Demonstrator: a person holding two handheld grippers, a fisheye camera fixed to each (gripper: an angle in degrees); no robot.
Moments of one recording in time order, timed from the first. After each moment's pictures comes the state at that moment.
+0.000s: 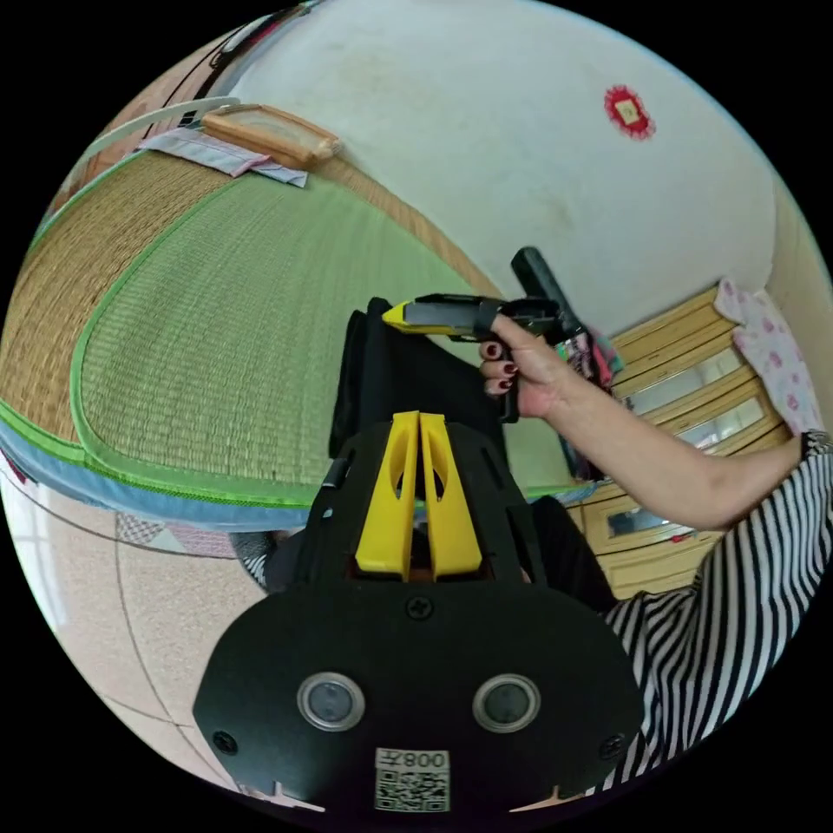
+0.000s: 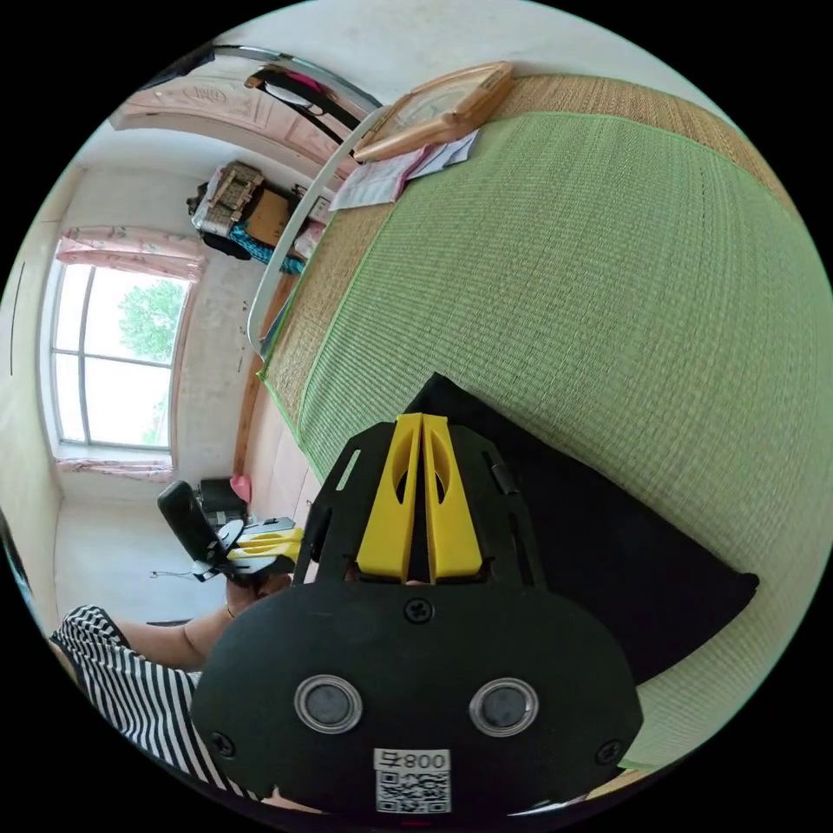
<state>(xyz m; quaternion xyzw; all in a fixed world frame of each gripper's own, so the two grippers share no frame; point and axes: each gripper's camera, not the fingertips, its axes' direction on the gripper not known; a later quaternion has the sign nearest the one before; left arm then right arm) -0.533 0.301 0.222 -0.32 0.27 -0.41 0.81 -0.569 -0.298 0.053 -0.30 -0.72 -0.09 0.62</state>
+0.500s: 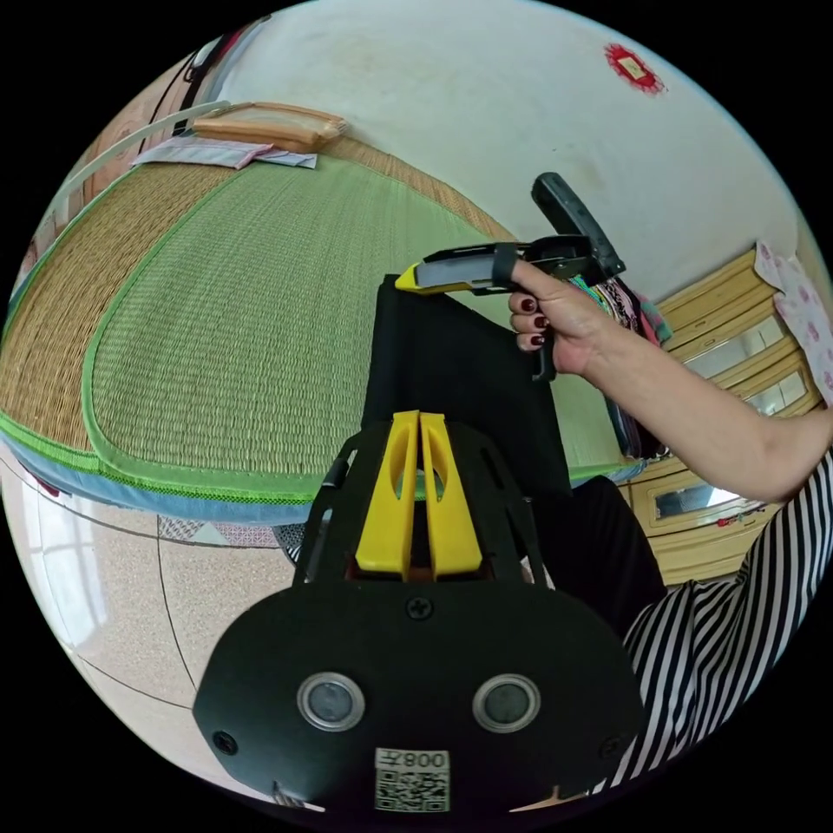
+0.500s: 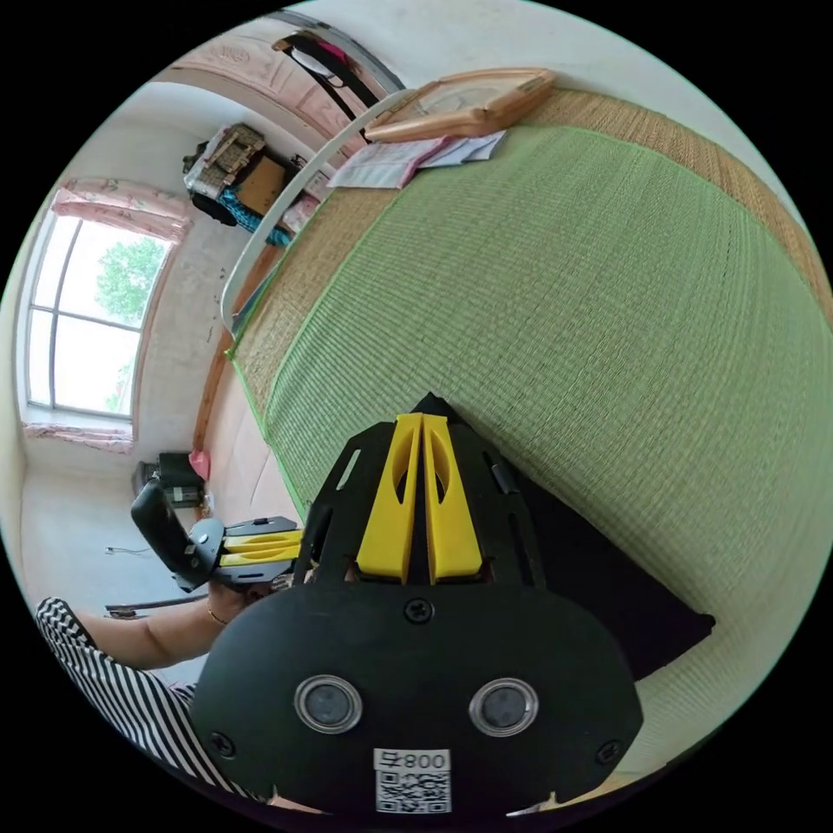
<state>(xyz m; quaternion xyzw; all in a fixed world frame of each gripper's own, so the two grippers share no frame) -0.499 0.301 0.231 -0.35 0.26 -0.37 0.82 -0.604 -0.330 -0.006 -0.28 -0.68 -0.16 0.66</state>
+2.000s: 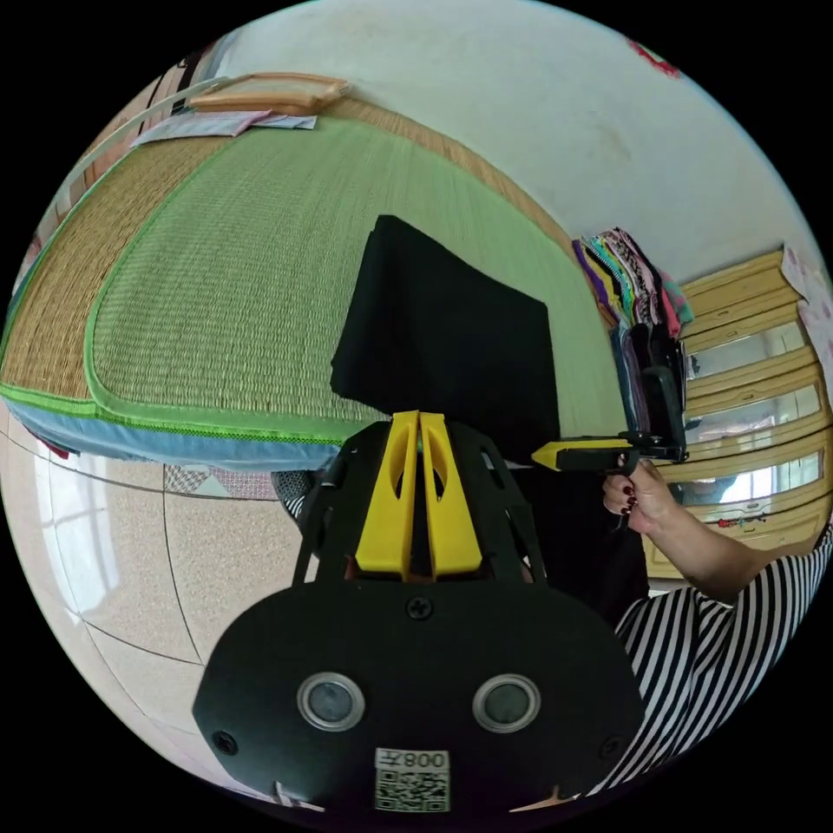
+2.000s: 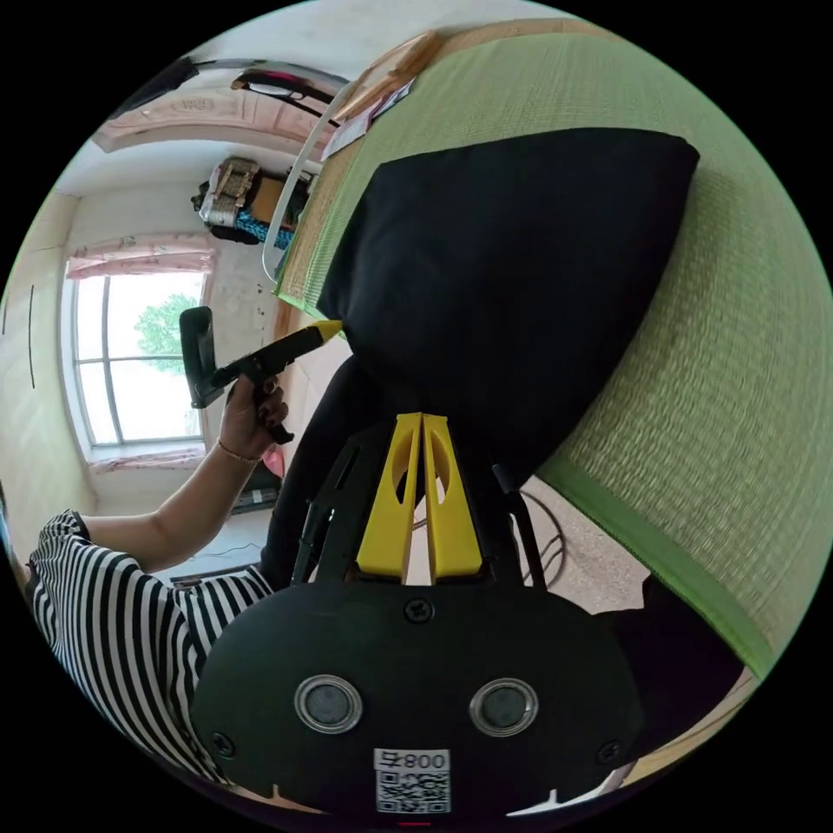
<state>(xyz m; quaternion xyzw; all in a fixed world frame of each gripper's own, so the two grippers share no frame) -0.423 0.274 0.267 -0.41 0.25 -0.37 0.79 -0.490 0.025 -0.007 -0.35 -0.74 -0.06 0.58</state>
